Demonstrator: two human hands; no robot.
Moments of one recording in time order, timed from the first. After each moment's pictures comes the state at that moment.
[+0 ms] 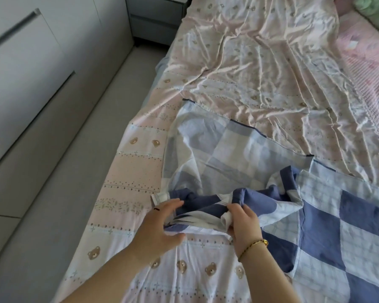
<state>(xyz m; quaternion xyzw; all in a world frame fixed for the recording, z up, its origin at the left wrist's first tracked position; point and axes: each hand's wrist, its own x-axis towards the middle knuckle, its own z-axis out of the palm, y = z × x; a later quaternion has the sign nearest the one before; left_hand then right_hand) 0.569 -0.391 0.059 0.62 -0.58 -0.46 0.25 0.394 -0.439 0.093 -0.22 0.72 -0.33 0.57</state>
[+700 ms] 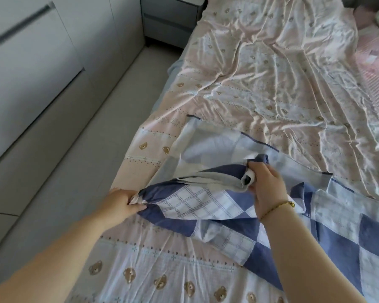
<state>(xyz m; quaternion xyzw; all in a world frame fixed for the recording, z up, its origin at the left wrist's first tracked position) 0.683 -0.449 0.028 0.73 -0.54 -0.40 0.12 0.425 -0.532 0.129 -0.31 0.67 -0.41 0.54</state>
